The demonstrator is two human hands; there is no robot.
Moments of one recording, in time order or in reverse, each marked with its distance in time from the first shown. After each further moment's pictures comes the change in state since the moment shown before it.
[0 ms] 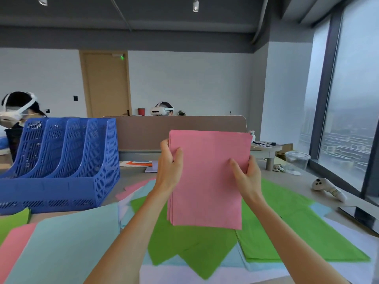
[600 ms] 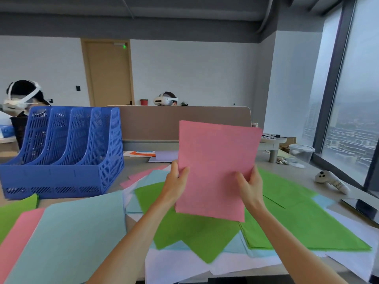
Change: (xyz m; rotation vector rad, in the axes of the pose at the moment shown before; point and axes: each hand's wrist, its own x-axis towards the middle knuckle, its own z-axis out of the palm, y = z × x) left_hand -0.041 -0.056 0.001 0.095 -0.199 -0.255; right_hand -0.032 0.031 -0.004 -0.045 -0.023 0.069
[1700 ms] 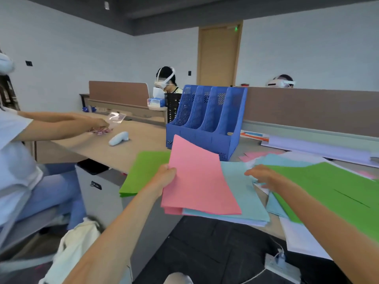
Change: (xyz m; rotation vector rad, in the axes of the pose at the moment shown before) left_hand -0.162 -0.079 -0.346 0.113 0.457 -0.533; right_hand -0.118 -0.045 0.269 -0.350 -0.909 0.471
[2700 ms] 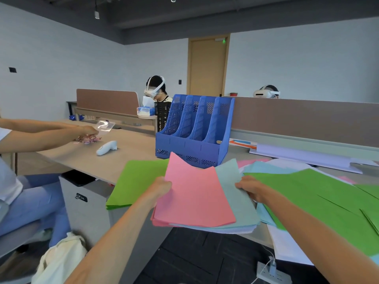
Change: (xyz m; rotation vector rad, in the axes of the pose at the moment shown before) left_hand 0.012 -0.004 0.016 0.124 -0.111 -0.033; right_hand 0.020 0.019 0.002 0.132 -0.080 -0.048
